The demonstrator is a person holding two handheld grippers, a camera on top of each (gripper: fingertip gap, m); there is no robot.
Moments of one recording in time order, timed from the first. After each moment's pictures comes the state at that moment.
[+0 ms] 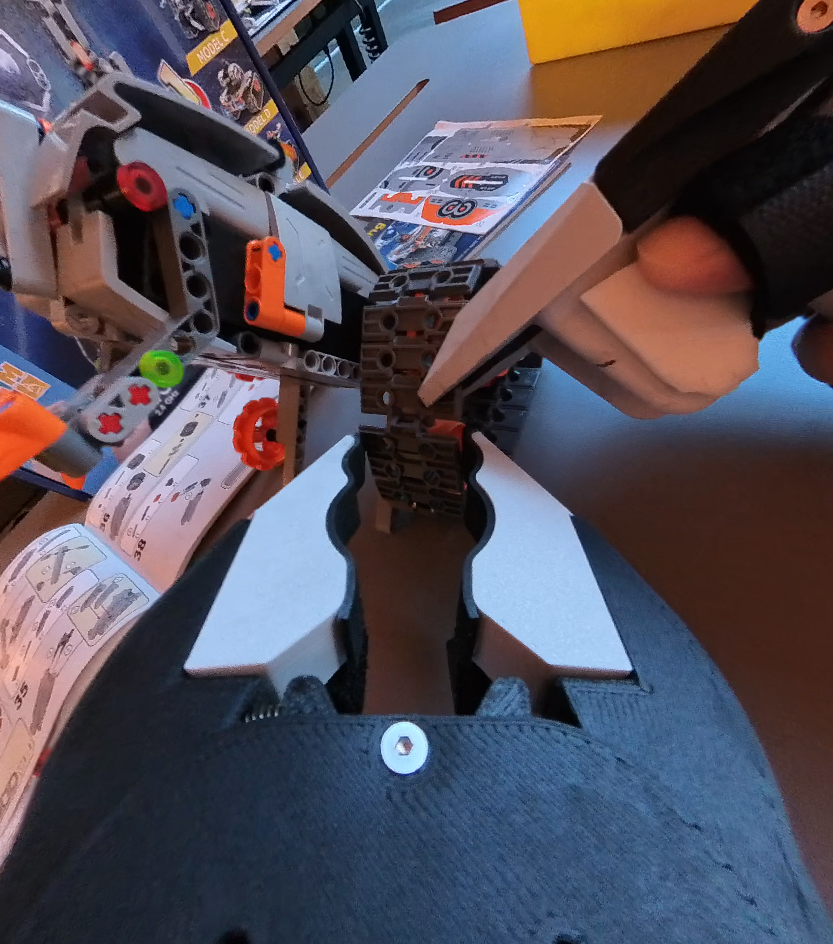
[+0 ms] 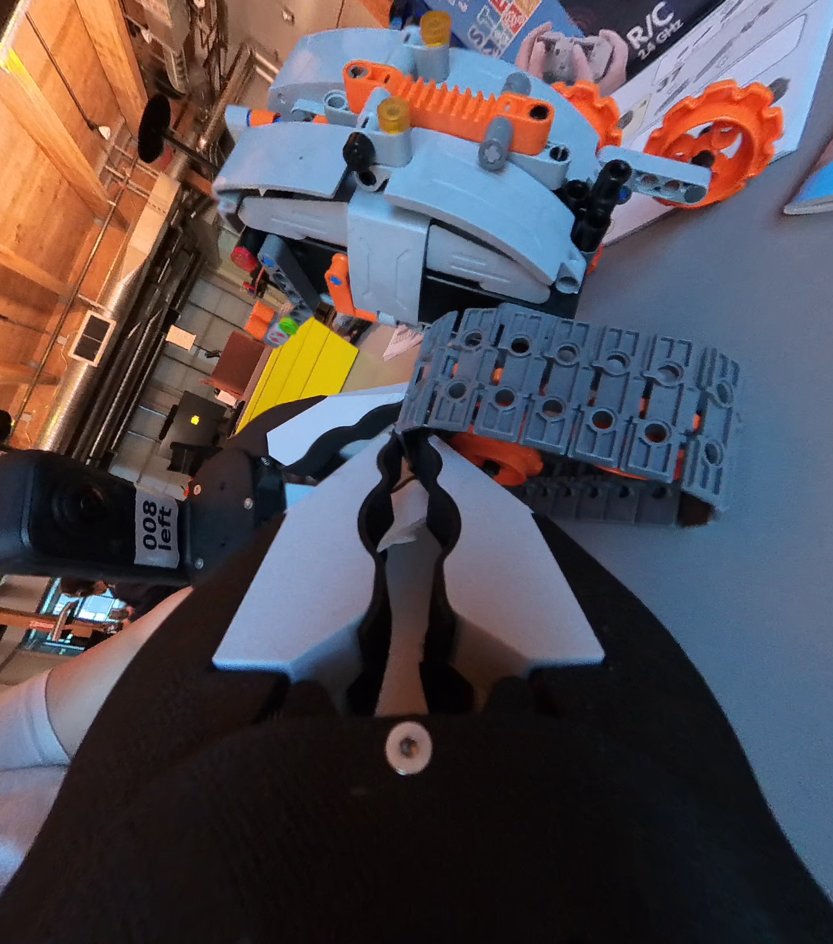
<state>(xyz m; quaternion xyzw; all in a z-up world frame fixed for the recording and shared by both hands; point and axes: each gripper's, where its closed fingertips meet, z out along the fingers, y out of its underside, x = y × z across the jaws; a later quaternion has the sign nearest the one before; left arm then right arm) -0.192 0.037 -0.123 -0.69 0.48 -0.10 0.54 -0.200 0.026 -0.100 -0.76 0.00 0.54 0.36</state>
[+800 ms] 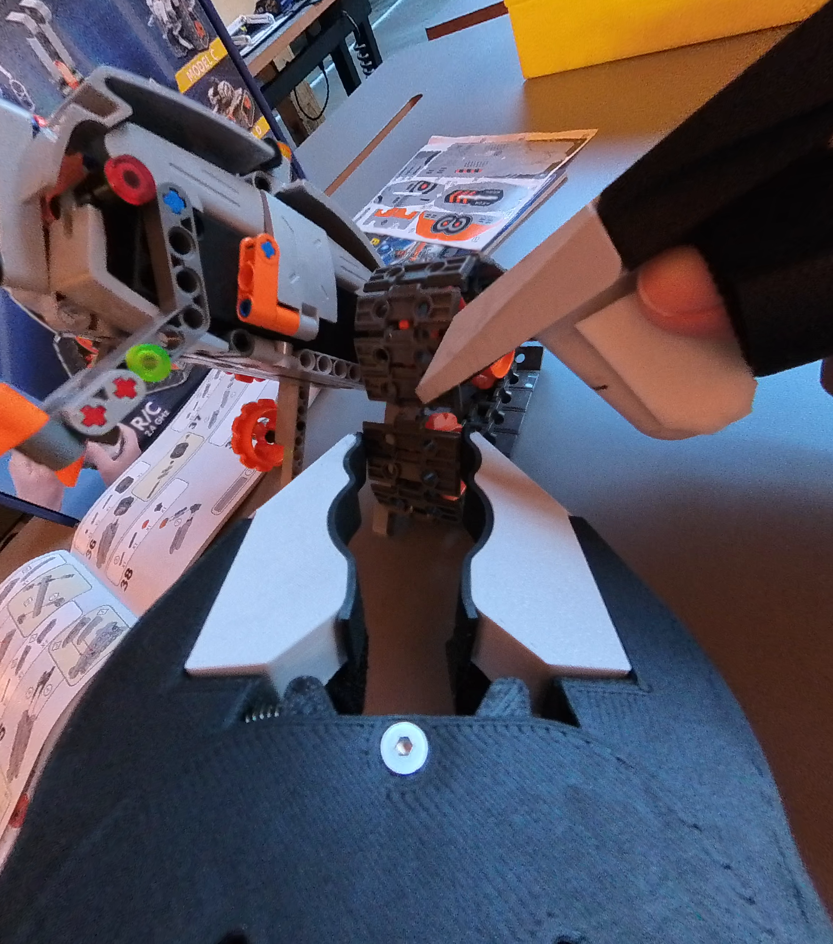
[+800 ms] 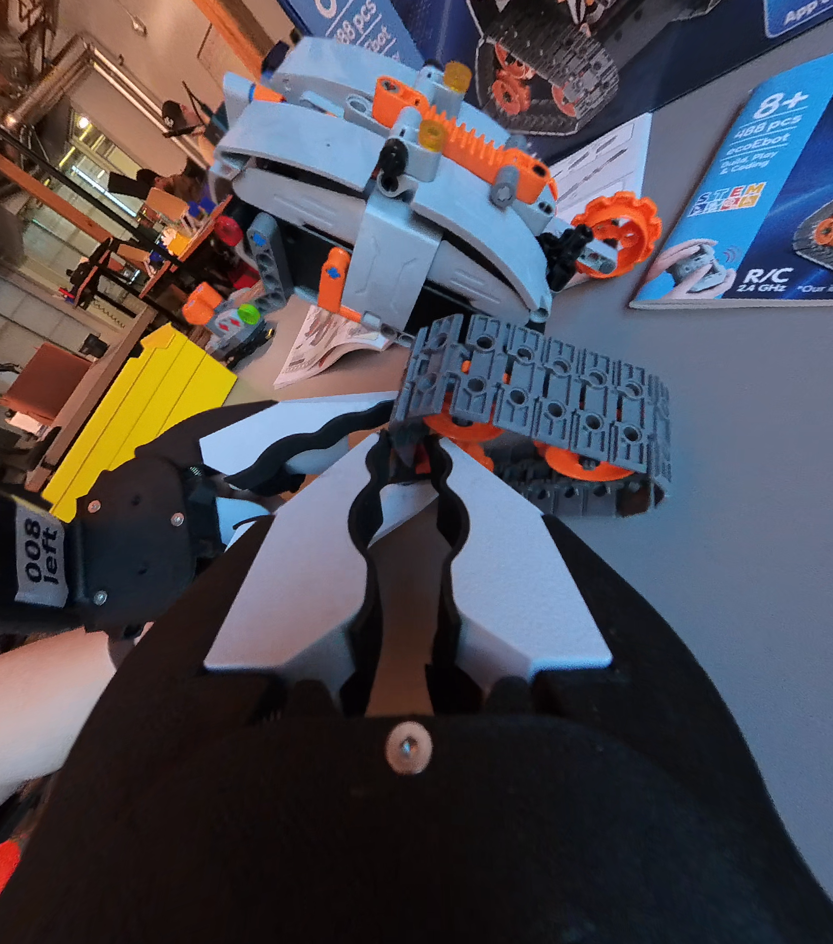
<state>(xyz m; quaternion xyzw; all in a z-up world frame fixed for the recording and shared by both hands) -0.179 0.043 -0.124 -0.68 0.49 -0.11 0.54 -0.179 0.036 -0.104 -0.81 0.01 0.38 0.44</state>
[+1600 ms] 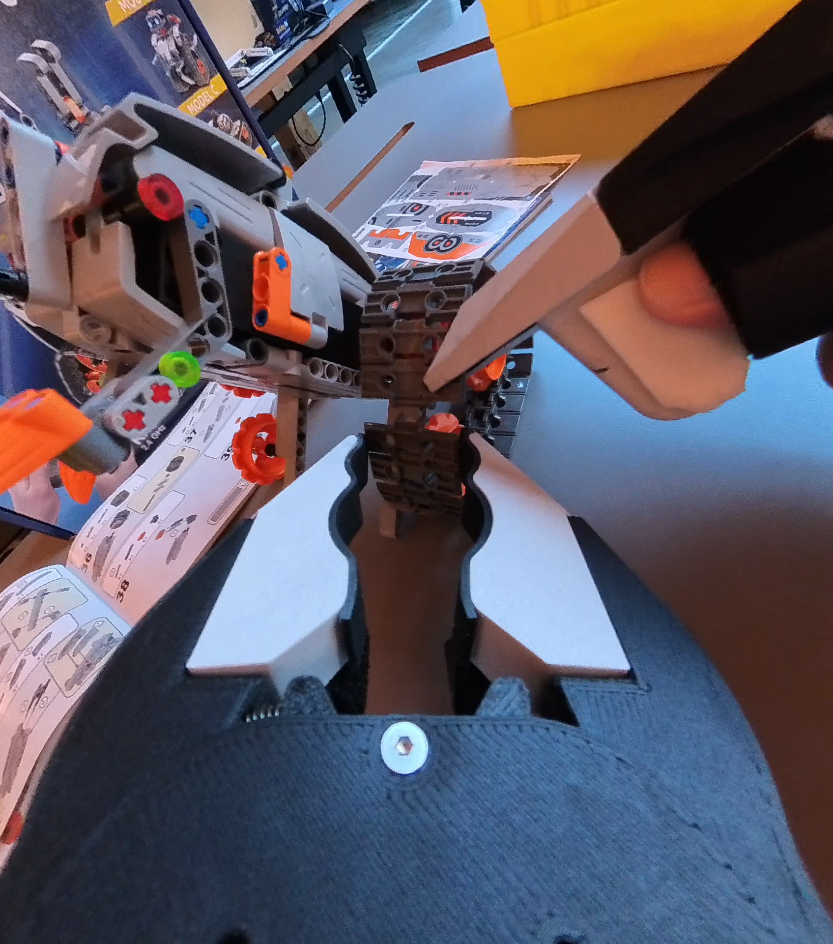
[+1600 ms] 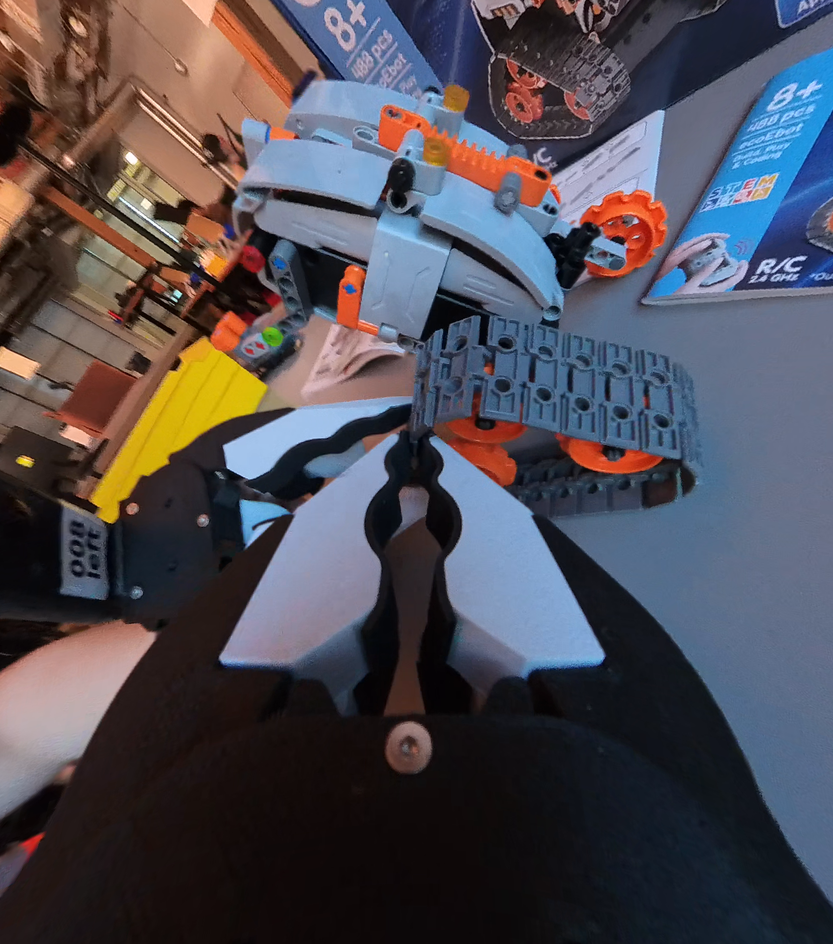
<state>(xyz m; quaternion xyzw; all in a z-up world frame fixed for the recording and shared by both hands) -0.176 0.039 -0.120 -0.67 0.49 -0.12 0.55 -0.176 0.031 -0.097 -0.79 0.02 0.41 0.44</state>
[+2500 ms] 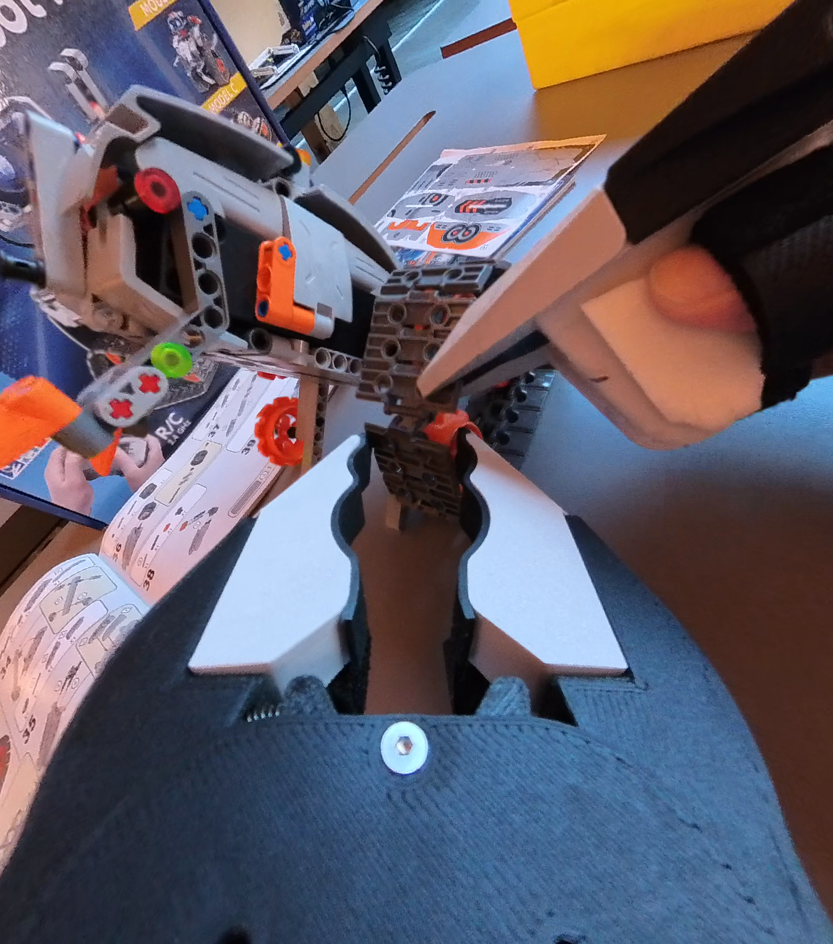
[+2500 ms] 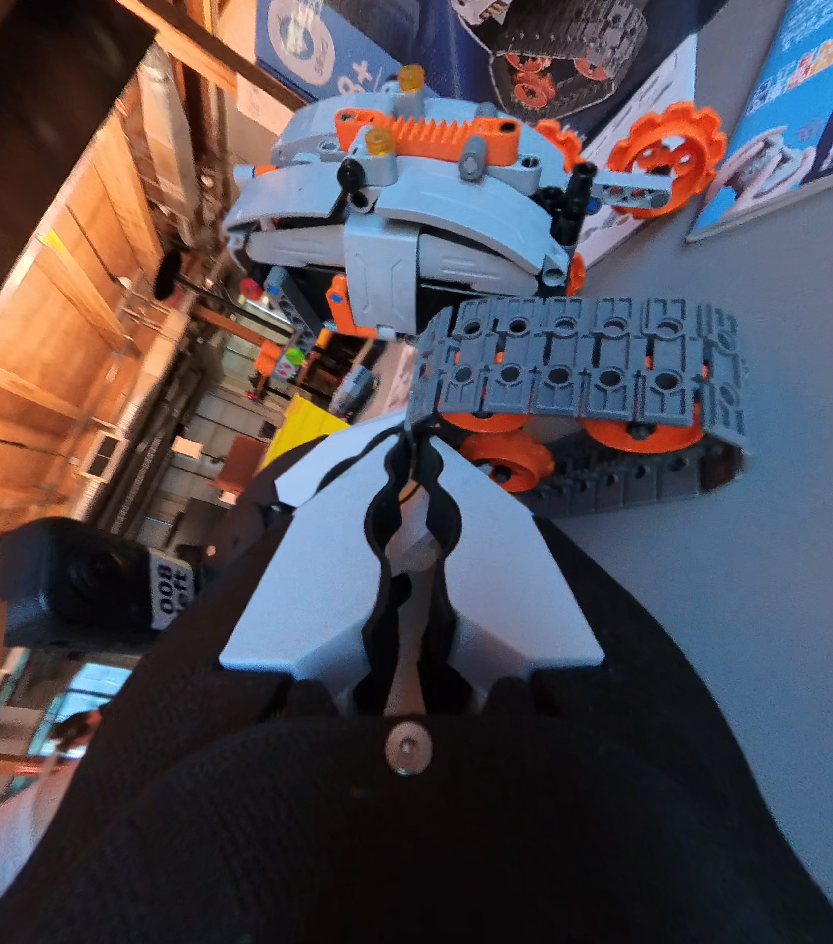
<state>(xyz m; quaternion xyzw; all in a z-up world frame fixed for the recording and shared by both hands) -0.179 0.043 -0.121 -0.67 0.49 -0.09 0.56 -0.184 0.031 -0.096 -0.73 0.10 0.53 0.42</state>
